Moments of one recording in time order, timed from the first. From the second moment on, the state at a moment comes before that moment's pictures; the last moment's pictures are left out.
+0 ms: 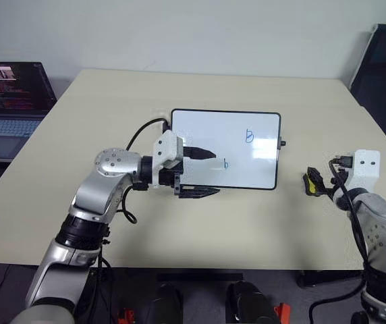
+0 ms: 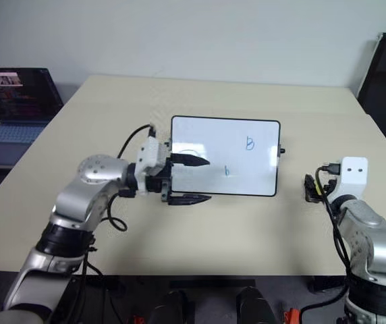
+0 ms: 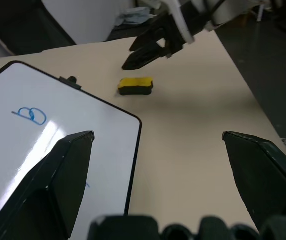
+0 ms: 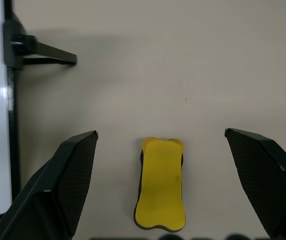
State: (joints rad) left arm -0.67 0.57 -0.18 0.01 -0.38 0.28 -1.26; right arm -0.29 -0.39 -0.37 -0.32 0.33 0.99 0.10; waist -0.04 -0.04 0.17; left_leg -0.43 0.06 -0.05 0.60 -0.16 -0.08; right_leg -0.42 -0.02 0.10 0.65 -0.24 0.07
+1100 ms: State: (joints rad) left arm -0.72 0.53 -0.18 0.09 -0.31 0.26 -1.23; right arm -0.36 -0.36 -0.27 -0.04 0.24 0.82 0.08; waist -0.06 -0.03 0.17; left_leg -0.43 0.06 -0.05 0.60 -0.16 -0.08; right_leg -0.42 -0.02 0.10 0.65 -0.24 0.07
